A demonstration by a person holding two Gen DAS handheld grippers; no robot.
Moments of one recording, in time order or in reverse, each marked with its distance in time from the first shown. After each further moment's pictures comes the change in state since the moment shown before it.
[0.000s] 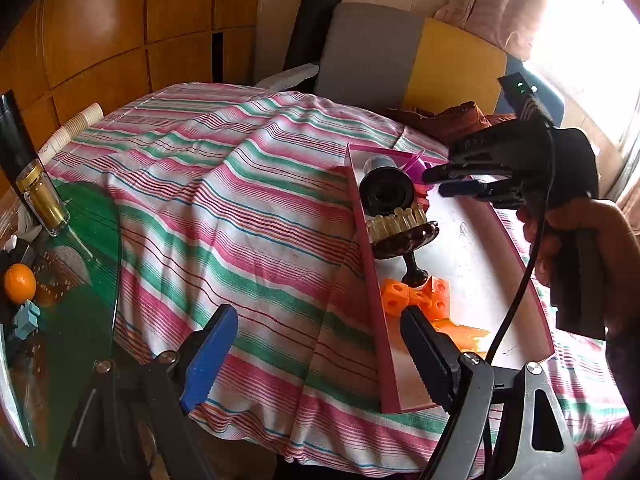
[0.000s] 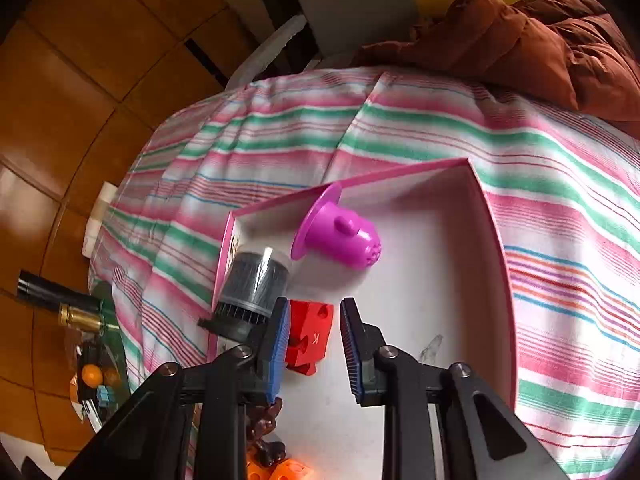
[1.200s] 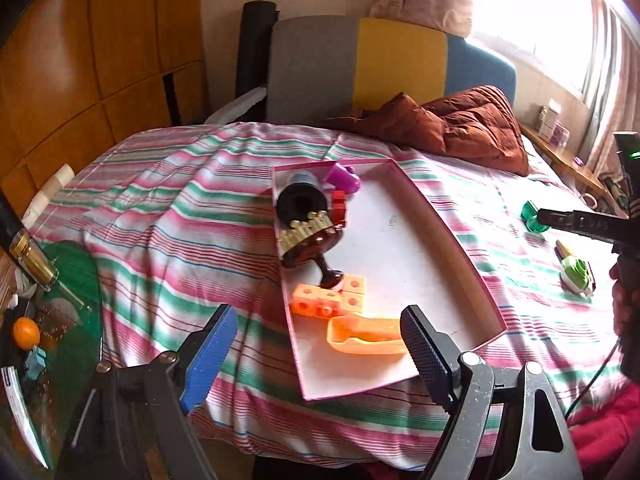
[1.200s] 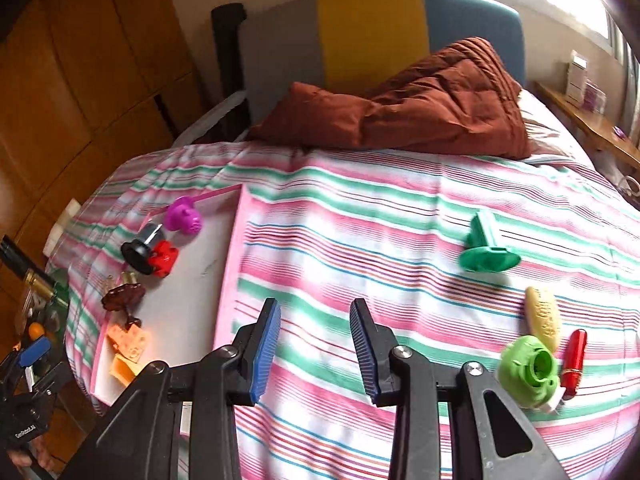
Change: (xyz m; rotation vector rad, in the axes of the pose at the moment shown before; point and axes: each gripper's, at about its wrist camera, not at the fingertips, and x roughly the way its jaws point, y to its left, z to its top) left arm -0.031 -0.075 -0.005 0.194 -0.049 -0.036; right arm -0.173 -0.129 -0.110 -0.051 -0.274 -0.245
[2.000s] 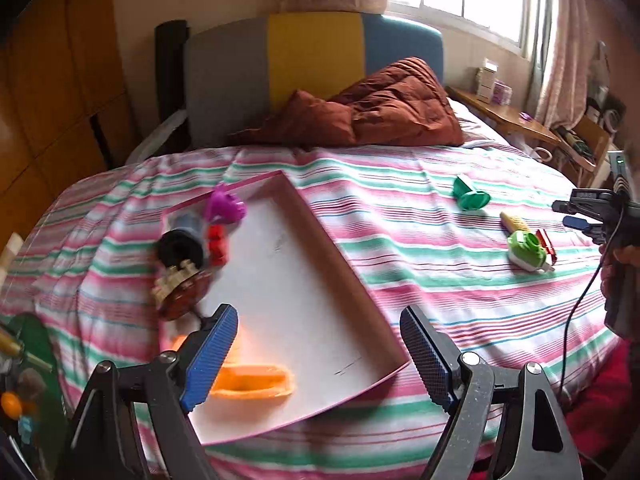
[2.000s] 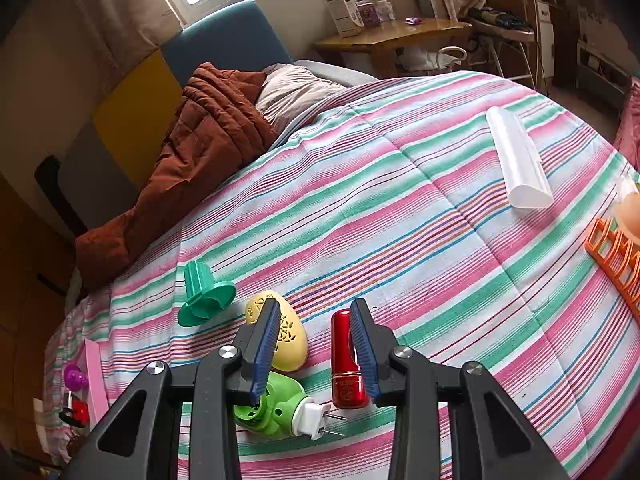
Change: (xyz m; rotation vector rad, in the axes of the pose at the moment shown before) left arm 0.015 -0.107 0.032 0.205 0.018 -0.142; right arm -0.051 -0.224 -0.038 0.647 -0.131 -0.250
